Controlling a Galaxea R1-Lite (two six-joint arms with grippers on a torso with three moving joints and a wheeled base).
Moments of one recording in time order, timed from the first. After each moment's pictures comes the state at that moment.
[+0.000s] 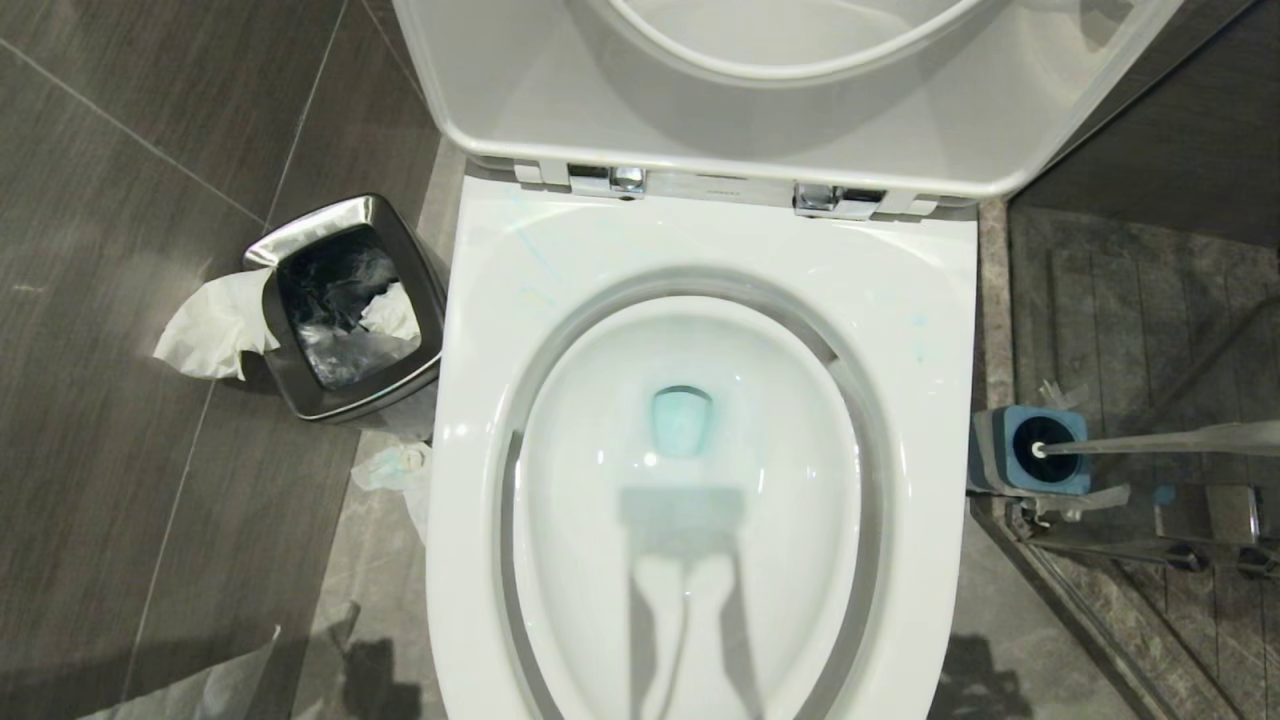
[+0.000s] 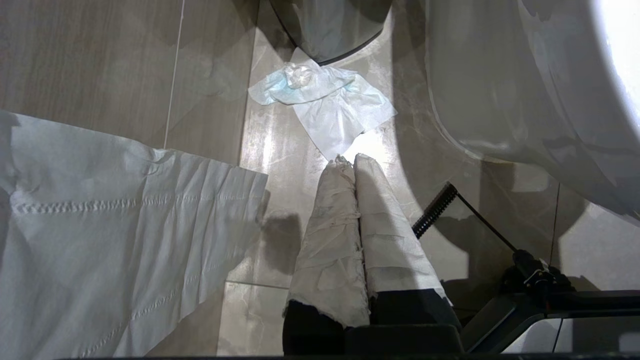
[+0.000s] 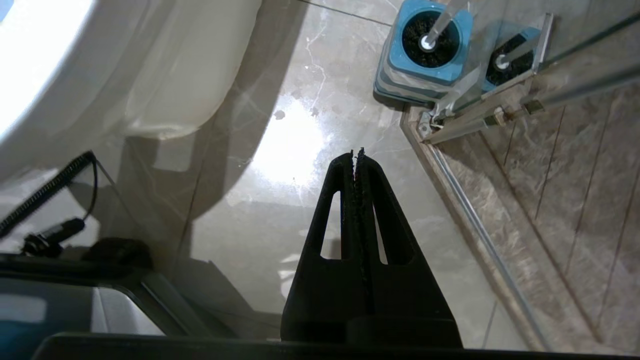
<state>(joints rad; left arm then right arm) 0.00 0.00 0.00 0.01 0.00 0.00 0.01 0.00 -0.03 0.06 0.03 -0.04</state>
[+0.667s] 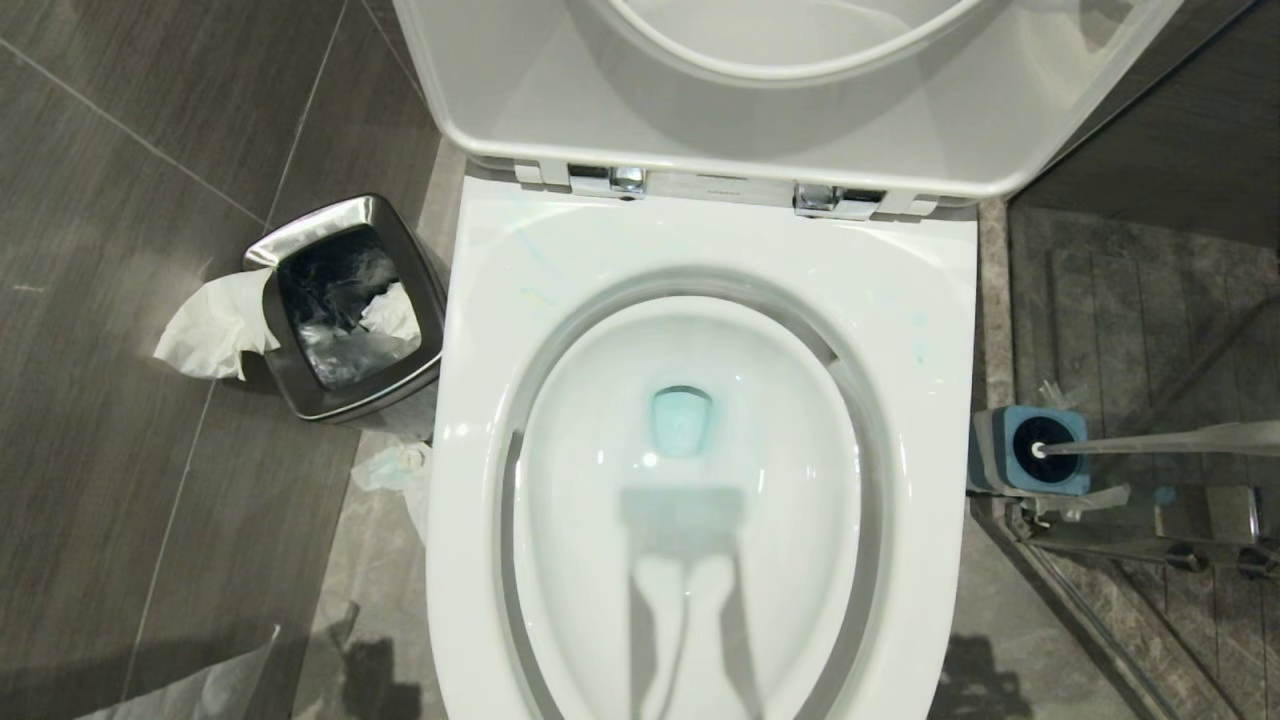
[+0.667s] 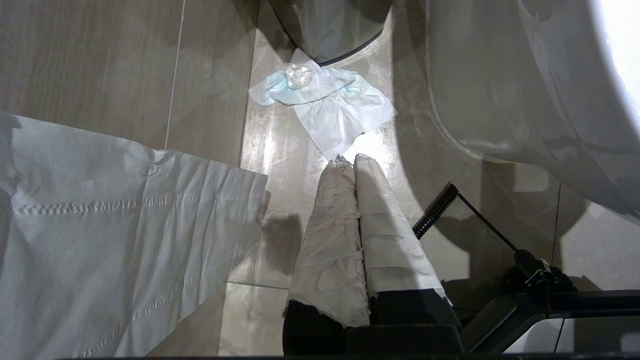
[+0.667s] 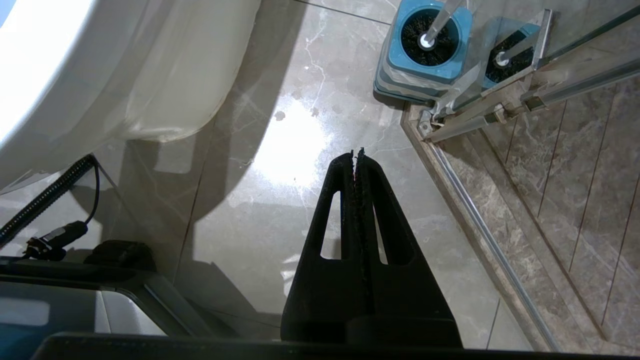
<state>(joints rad) 0.00 0.00 0.00 0.01 0.00 0.01 0.01 0.00 -0.02 0.06 0.02 -0.03</state>
